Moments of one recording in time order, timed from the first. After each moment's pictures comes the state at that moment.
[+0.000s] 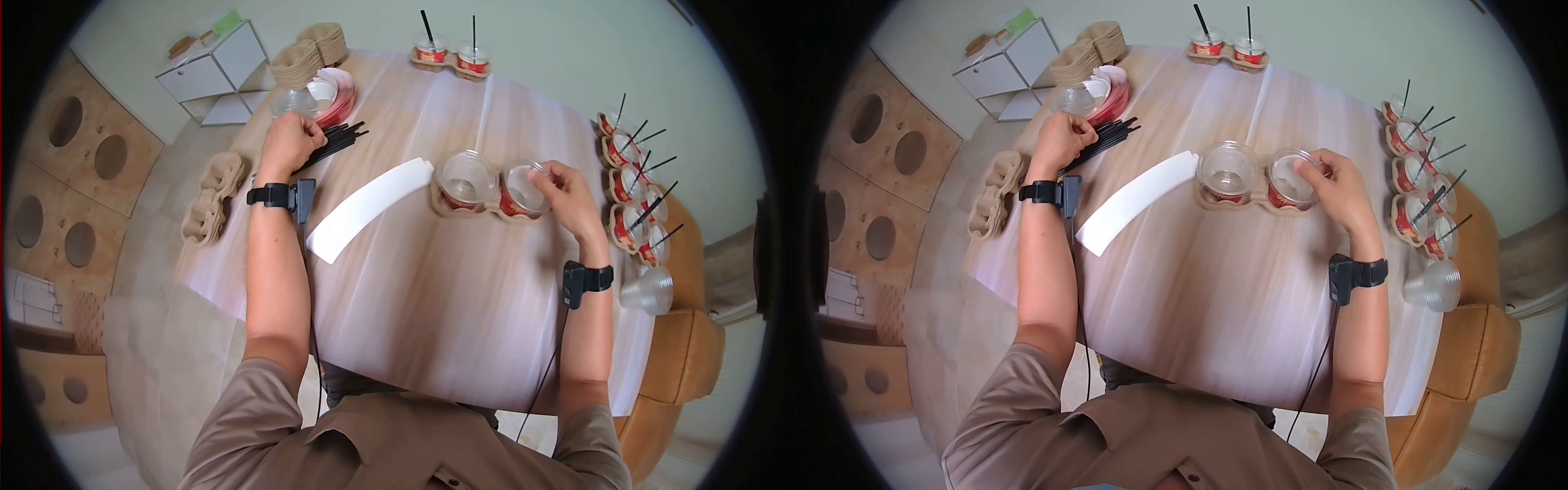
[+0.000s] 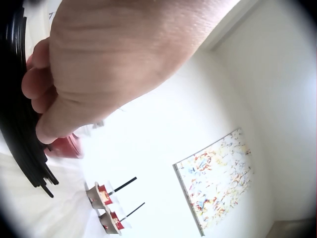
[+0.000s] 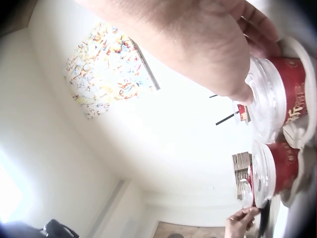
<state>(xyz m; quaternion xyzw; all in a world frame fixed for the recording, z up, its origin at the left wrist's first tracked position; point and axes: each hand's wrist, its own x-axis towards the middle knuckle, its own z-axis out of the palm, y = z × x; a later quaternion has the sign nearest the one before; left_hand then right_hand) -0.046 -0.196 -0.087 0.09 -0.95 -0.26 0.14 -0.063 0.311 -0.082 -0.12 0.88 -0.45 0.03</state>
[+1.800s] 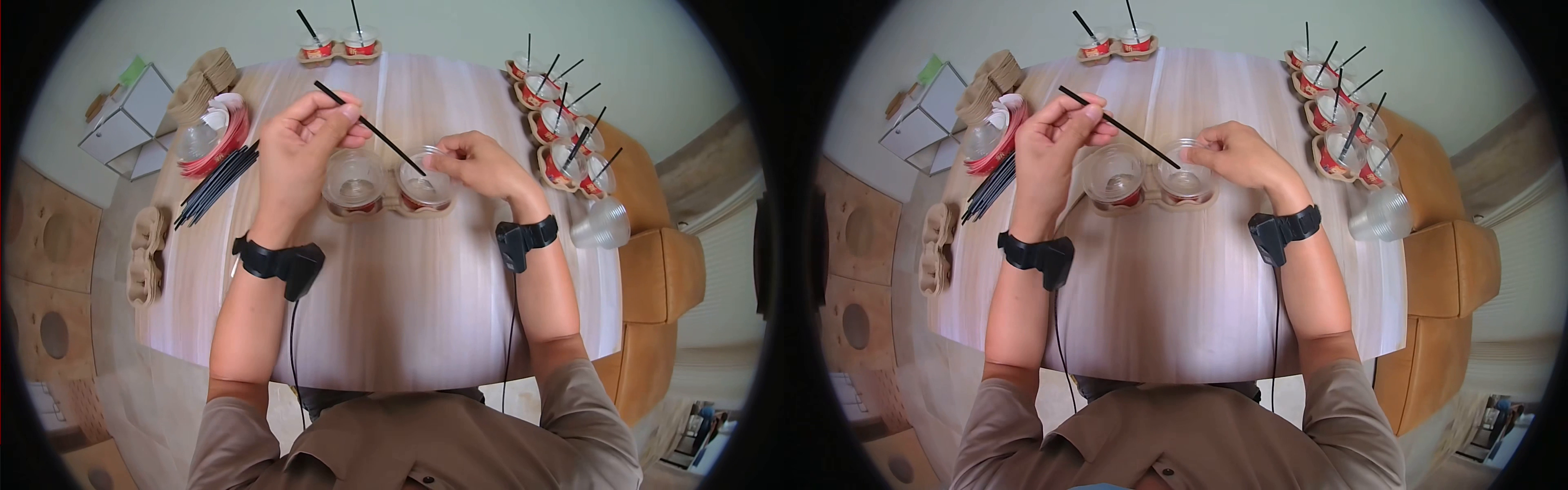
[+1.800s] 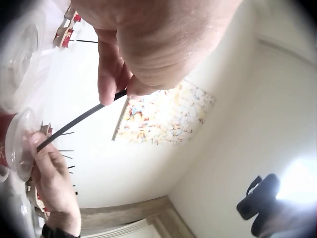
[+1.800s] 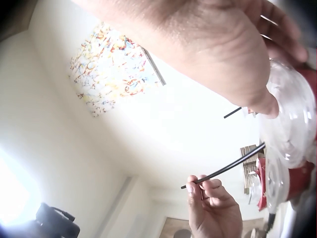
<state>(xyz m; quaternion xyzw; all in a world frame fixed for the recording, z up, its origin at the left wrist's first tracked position) -0.012 0.018 -0.038 -0.16 -0.64 -0.74 0.12 -0.048 0.308 -0.059 -0.14 0.89 -0.40 0.14</state>
